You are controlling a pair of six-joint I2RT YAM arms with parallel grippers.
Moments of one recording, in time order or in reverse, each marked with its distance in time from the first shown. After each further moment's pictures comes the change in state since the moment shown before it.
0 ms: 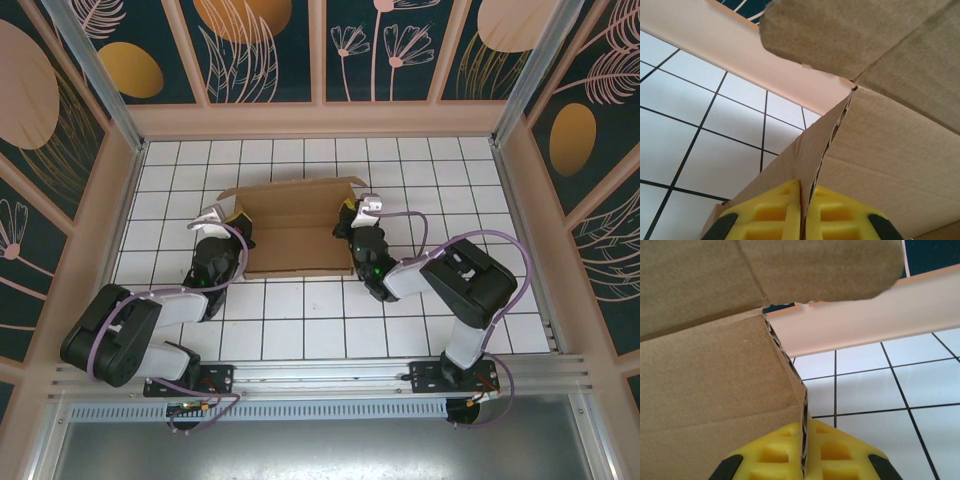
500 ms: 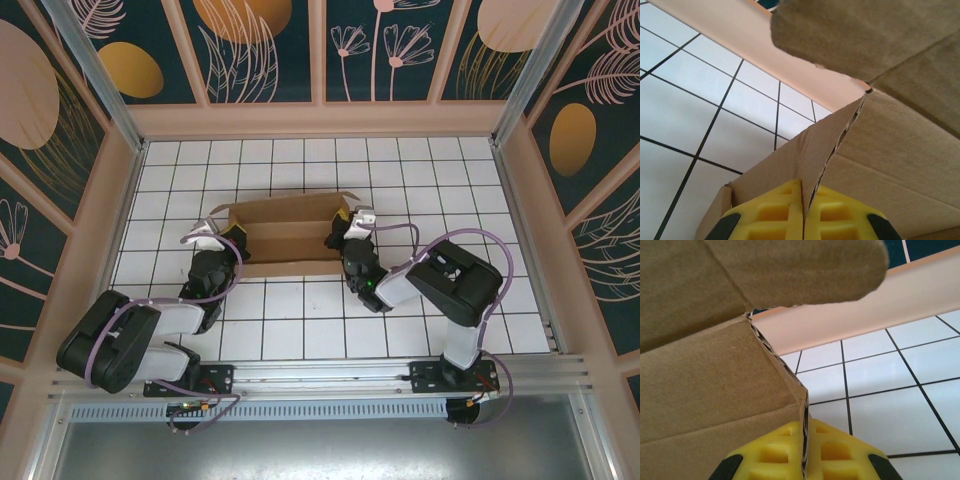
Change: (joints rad) left arm 0.000 -0.031 -0.112 0.056 -0.024 -0.069; right arm 0.091 0.066 -0.021 0.087 0.109 0.055
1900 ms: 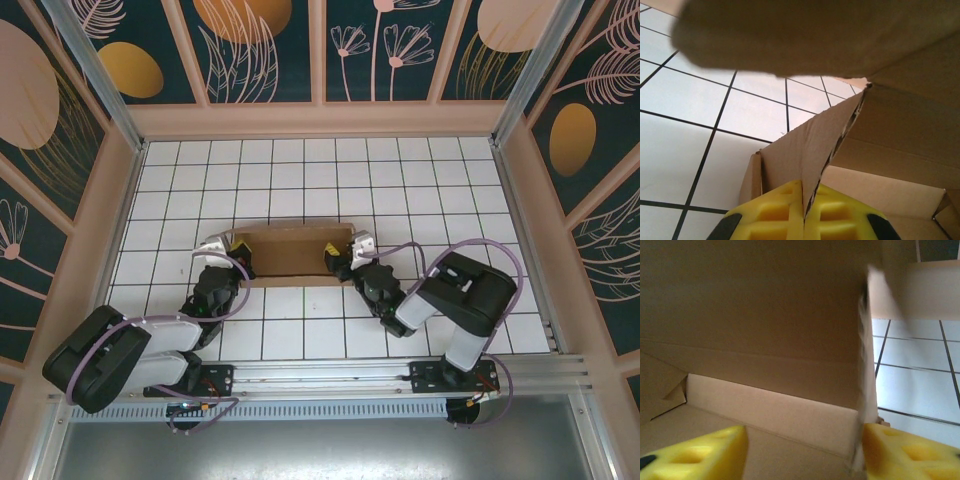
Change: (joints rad) left arm -0.148 -0.105 -0.090 -0.087 -0.133 0.164; right arm 0.039 -0.117 -0.282 0.152 -0.272 -0.247
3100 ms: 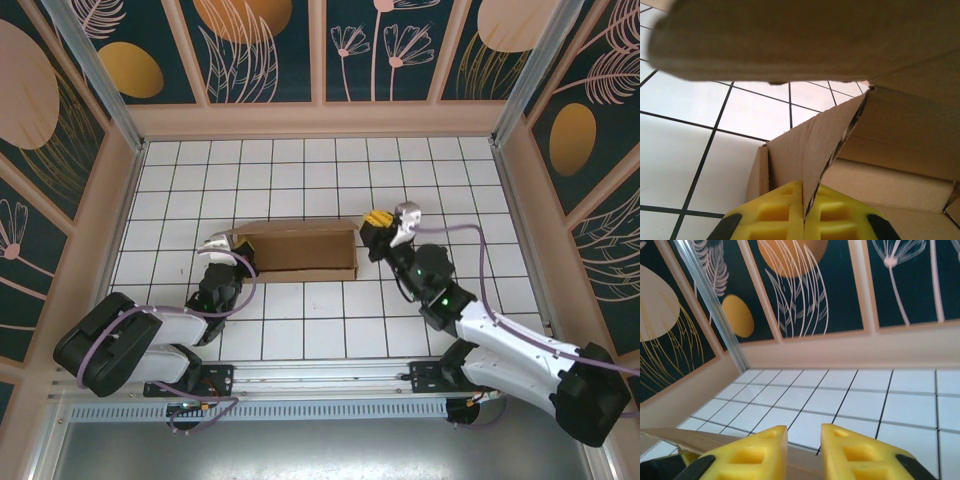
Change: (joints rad) left arm -0.006 0.095 0.035 0.046 -0.024 0.013; right arm -0.166 -0.797 0.163 -0.879 -0.217 0.169
